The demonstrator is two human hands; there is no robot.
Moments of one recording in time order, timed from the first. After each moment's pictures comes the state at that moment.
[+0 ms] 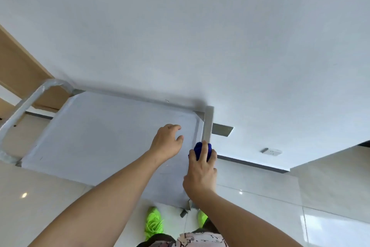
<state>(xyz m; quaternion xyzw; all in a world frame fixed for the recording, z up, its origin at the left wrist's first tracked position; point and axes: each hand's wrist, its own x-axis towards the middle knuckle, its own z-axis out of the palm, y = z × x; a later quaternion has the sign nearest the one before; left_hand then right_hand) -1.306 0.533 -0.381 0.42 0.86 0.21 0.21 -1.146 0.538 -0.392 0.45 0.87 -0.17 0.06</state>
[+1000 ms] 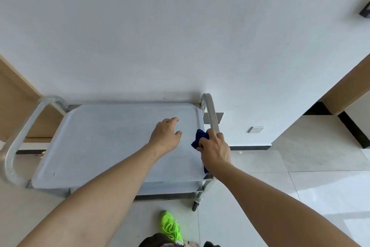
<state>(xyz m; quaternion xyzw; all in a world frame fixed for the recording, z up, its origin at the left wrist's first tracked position) -1.339 0.428 -0.341 0.54 0.80 0.20 0.19 -1.152 0.471 -0.361 0.48 0.88 -0.07 -0.03</state>
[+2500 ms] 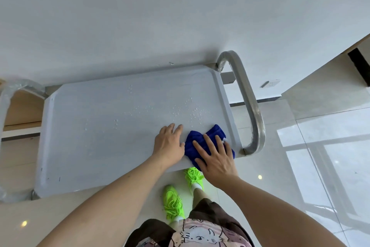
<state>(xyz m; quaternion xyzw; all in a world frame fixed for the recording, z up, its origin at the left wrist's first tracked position) -1.413 0.393 -0.470 0.58 0.76 0.01 0.28 -1.209 0.396 -0.498 0.45 0.88 -0.14 0.09</state>
